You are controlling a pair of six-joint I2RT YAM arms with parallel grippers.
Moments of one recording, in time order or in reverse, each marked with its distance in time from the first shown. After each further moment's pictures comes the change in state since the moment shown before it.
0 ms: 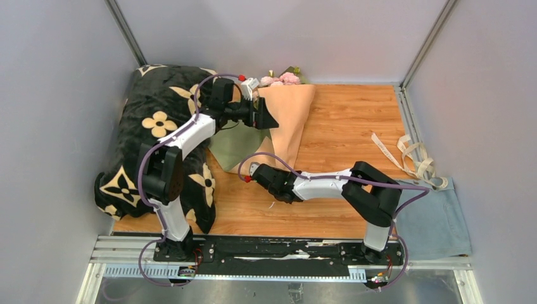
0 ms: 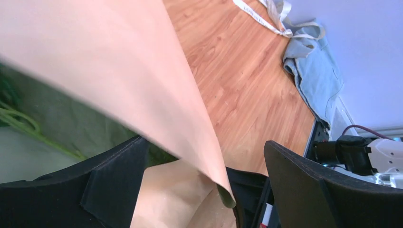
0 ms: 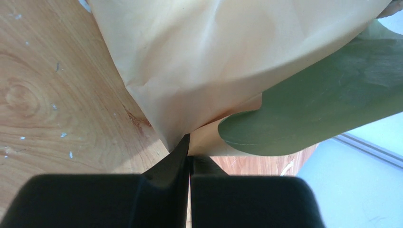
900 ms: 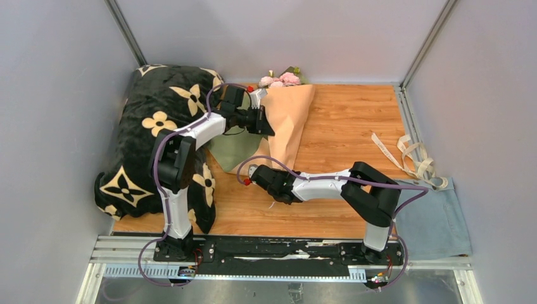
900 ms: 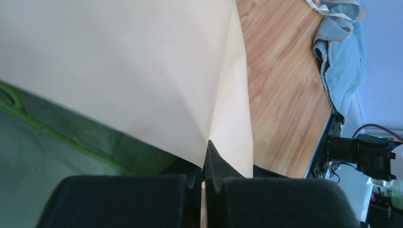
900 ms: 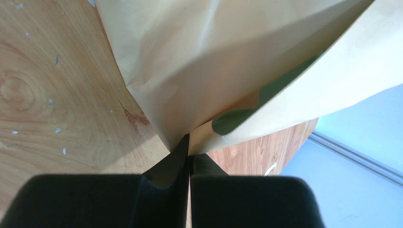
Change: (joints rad) left arm -0.039 0.177 0.065 -0.100 -0.049 0.009; right arm 0.014 0.007 0.005 0.001 0.024 -0.076
